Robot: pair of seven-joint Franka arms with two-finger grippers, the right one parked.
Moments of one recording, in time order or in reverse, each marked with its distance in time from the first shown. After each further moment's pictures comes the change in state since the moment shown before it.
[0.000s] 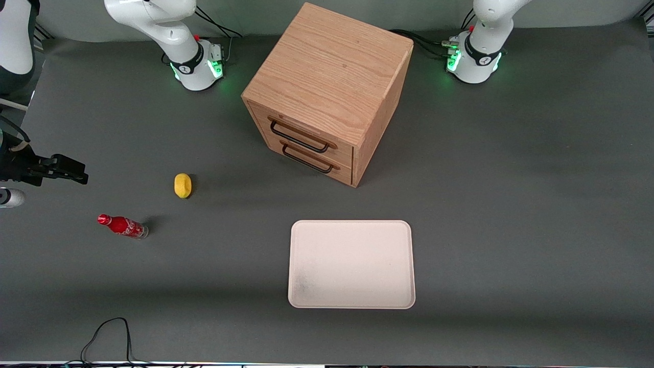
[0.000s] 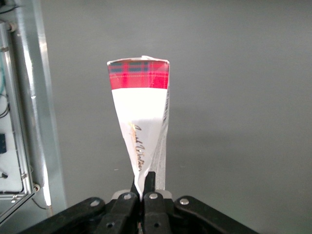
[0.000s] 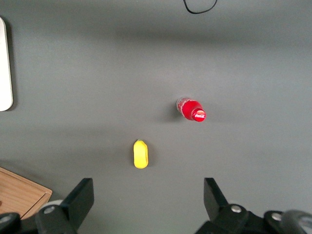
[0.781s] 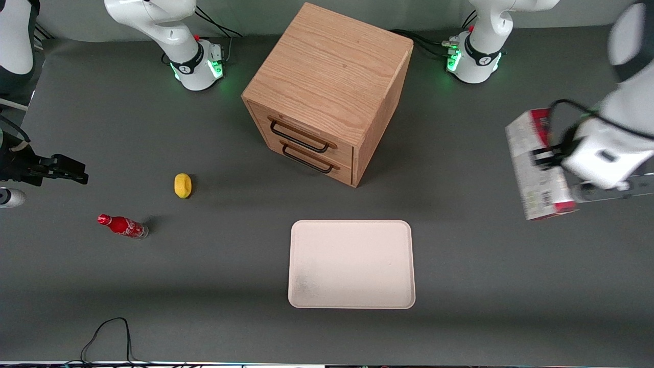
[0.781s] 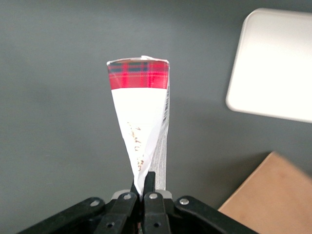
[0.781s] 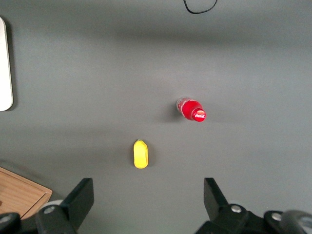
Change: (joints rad) arm -0.773 0.084 -0.021 0.127 0.023 -0.118 -1.011
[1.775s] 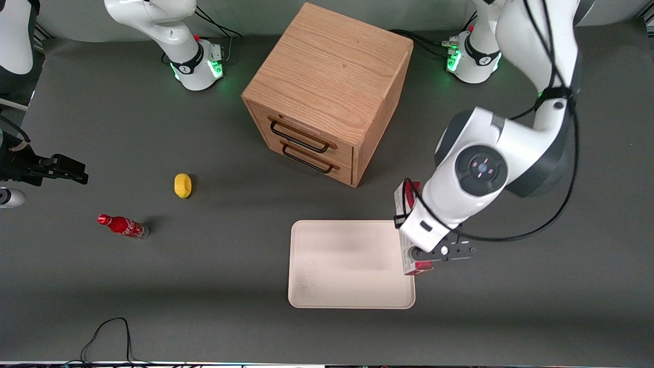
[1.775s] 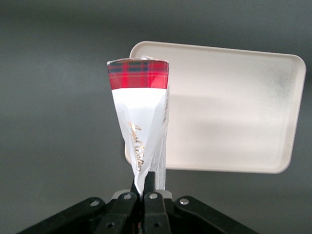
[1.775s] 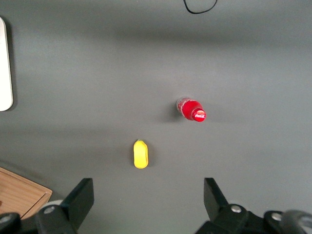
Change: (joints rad) arm -0.099 0.396 -0.140 0.139 0.020 0.402 -0.118
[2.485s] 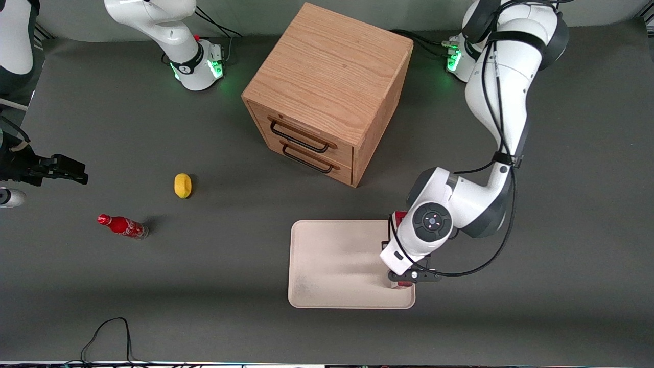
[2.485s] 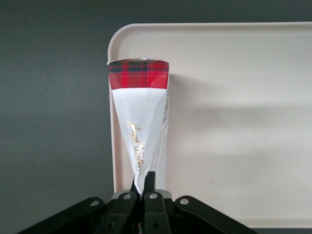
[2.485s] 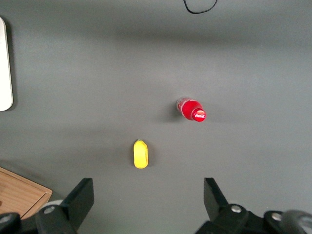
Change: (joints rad) arm -0.016 0.223 -0.002 0.000 0.088 0.187 0.041
